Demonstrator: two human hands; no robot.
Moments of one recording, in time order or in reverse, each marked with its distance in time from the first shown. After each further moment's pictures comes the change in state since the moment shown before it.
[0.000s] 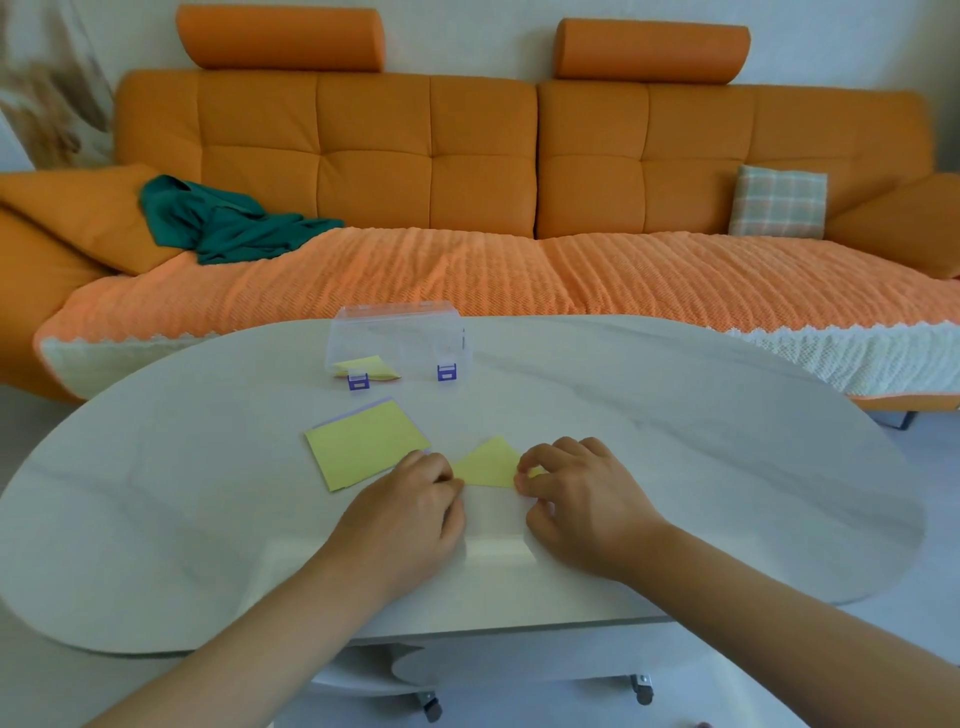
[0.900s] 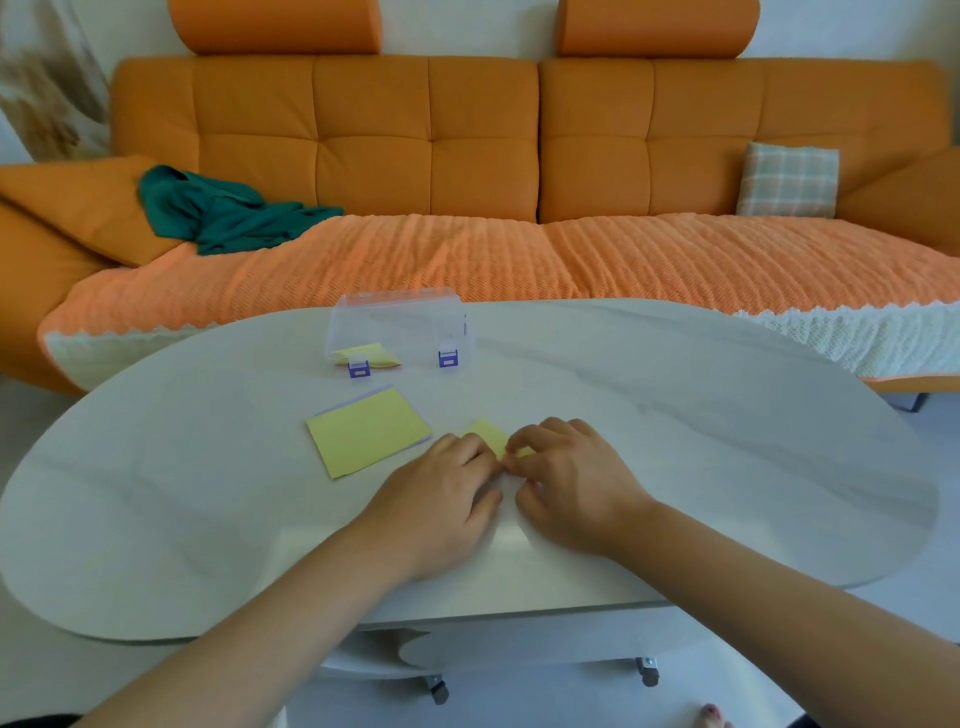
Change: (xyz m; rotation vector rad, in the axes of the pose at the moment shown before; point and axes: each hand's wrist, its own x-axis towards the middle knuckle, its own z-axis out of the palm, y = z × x) left_hand 0.018 0.011 0.008 -0.046 -0.211 0.028; right_hand 0.013 -0.005 0.004 0.029 -0.087 -0.001
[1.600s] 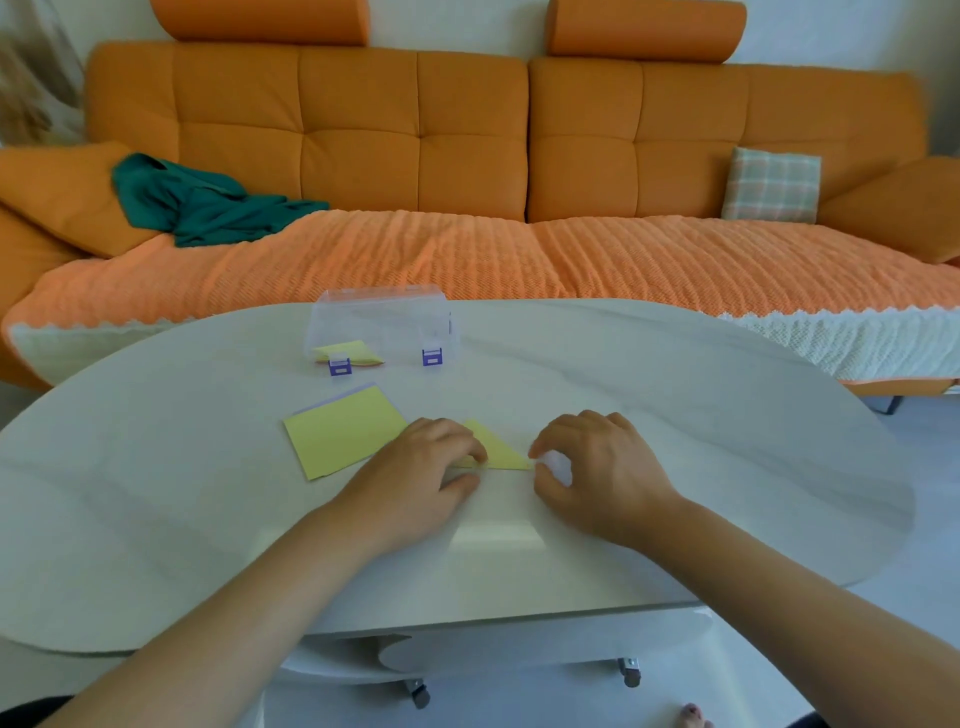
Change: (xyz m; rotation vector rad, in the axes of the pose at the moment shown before) left_hand 0.019 -0.021 0.005 -0.197 0.086 -0.003; right_hand -0.014 0.032 -0.007 0.066 0.104 0.174
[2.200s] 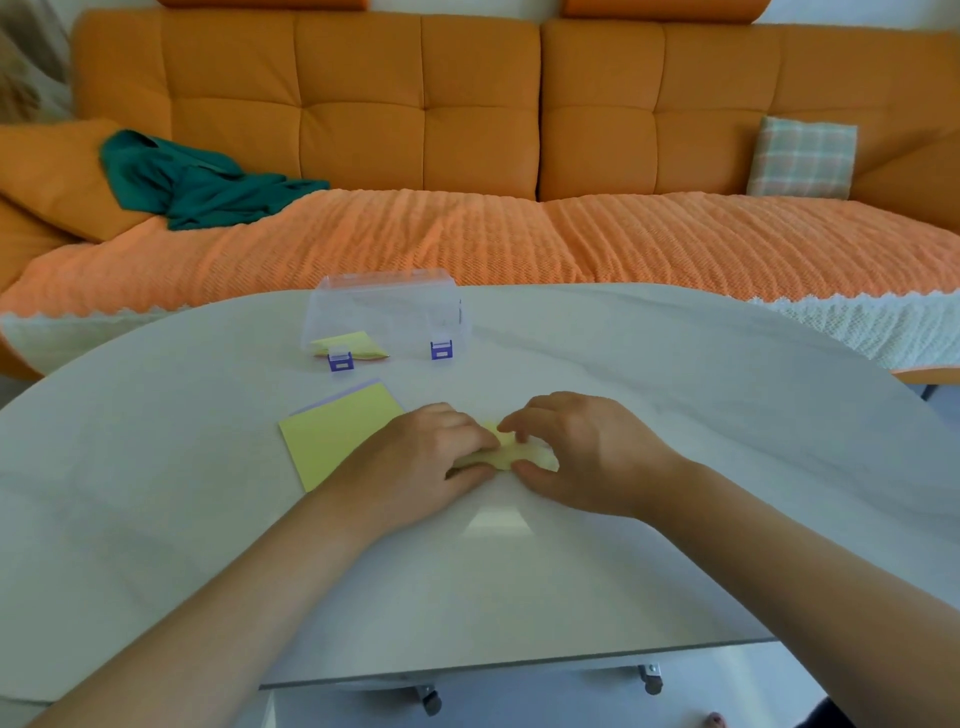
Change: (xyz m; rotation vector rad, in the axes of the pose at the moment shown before) left_hand 0.022 -0.023 -0.008 0.065 0.051 0.240; right_hand 0.047 -0.002 0.006 0.004 -0.134 -0.247
